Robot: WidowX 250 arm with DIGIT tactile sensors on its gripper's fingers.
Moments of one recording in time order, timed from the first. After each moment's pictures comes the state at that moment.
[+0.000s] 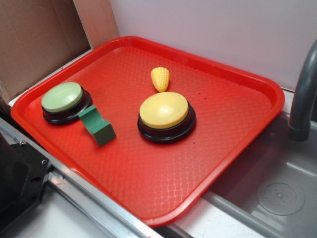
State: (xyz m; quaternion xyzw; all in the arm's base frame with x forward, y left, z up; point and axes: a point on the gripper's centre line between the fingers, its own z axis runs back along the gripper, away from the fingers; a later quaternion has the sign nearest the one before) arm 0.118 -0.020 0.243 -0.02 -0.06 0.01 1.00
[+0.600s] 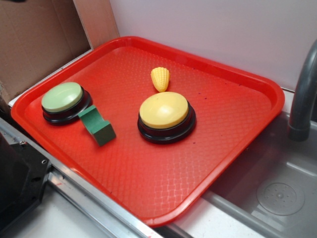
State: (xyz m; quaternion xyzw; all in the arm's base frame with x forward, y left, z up) arm 0.142 -0.019 0.221 -0.01 -0.05 0.06 1.00
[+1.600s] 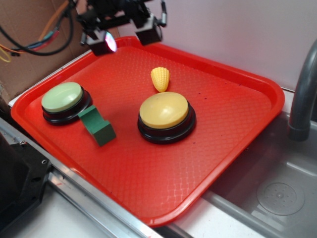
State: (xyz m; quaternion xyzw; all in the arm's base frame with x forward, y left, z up) arm 0.278 -0.009 0.079 -0.07 -0.13 0.34 0.93
